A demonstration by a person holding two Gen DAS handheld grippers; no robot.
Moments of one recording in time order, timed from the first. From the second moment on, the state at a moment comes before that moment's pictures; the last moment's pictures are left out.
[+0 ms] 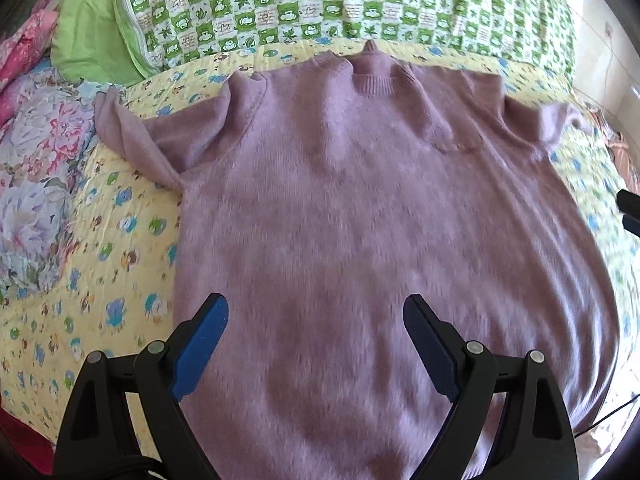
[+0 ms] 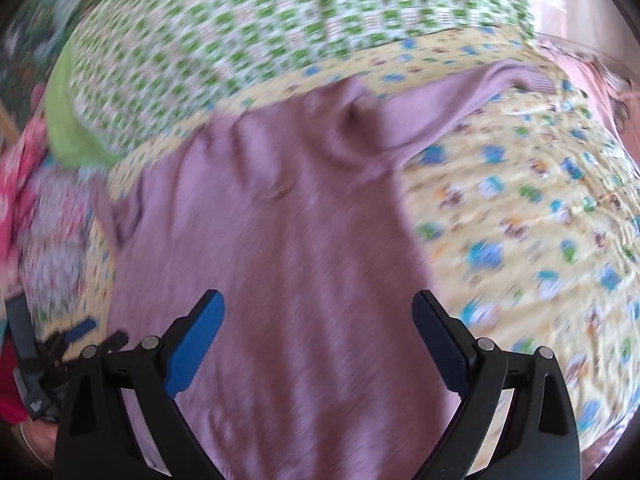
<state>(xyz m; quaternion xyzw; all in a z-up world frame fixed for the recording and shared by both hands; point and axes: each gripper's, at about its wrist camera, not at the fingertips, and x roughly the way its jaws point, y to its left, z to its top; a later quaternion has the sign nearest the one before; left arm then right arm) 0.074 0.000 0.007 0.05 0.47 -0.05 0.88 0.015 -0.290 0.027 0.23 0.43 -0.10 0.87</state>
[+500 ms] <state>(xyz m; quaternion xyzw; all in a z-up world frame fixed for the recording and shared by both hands) 0.229 -0.042 0.004 0.03 0.51 -0.05 0.86 0.104 -0.543 0.039 0.38 0.33 -0.26 0.82</state>
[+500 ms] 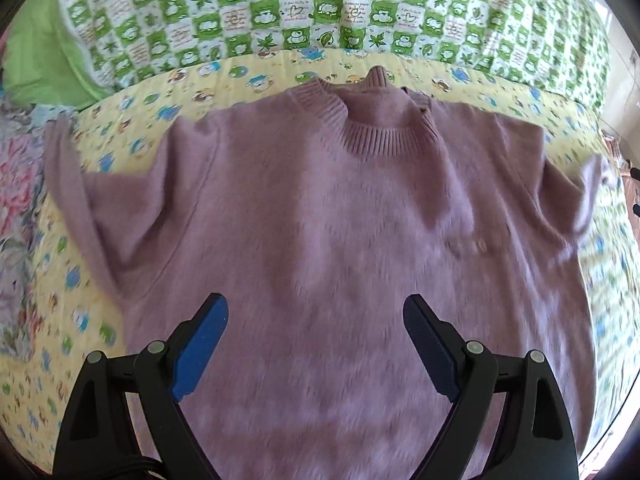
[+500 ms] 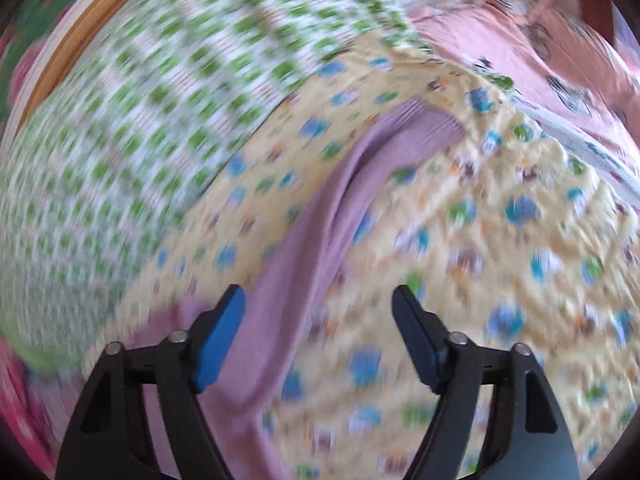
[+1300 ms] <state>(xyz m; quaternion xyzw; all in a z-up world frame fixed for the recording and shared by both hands) 0.321 -0.039 -0.043 0.00 0.53 -0.03 0.85 0.142 -0.511 0.137 0.35 0.15 0.00 0.93</state>
